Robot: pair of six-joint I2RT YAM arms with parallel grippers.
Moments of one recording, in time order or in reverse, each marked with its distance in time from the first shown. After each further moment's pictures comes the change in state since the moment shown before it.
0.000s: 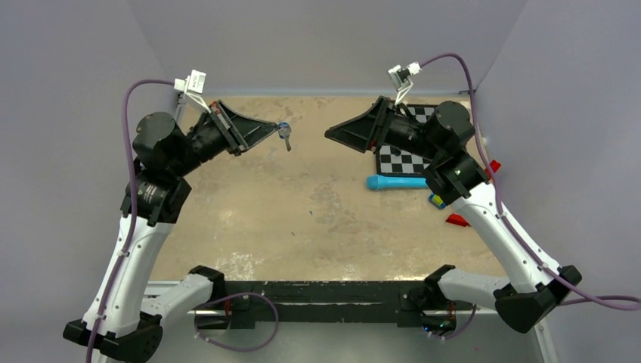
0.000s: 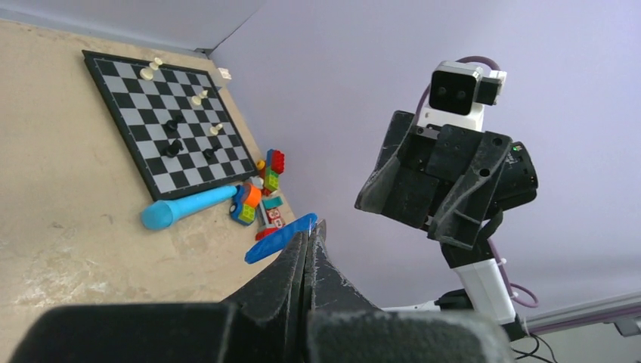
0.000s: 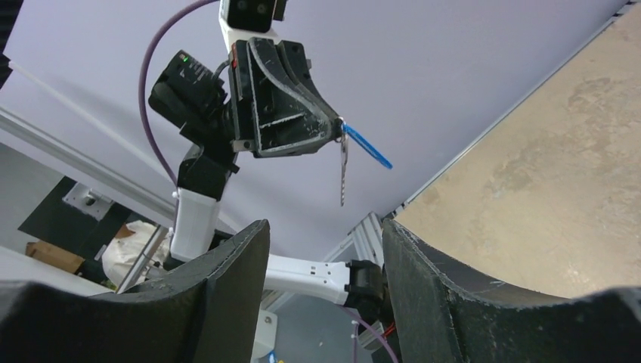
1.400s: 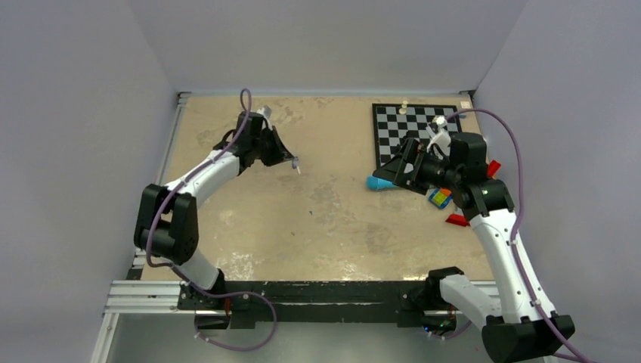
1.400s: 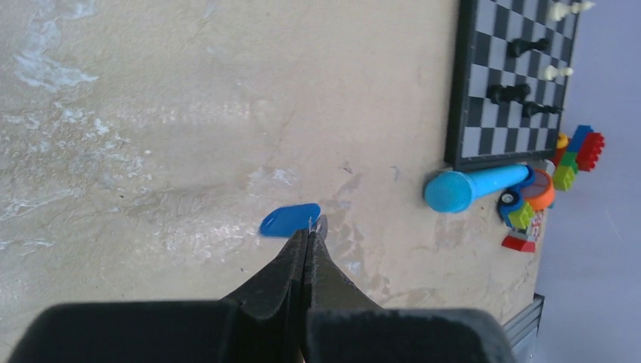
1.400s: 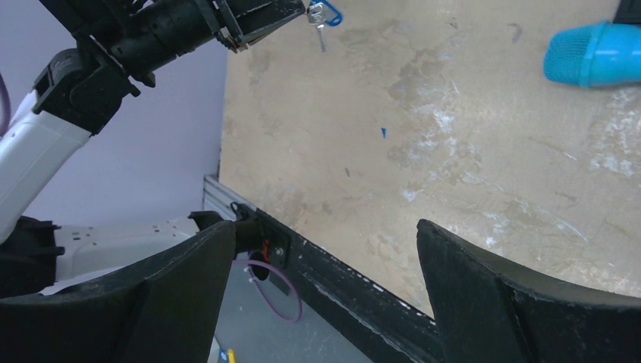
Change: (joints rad) left arm 0.000 0.676 -0.230 0.130 -0.274 0.225; right arm -0.389 -0.192 -0.254 -0.754 0.086 -0.307
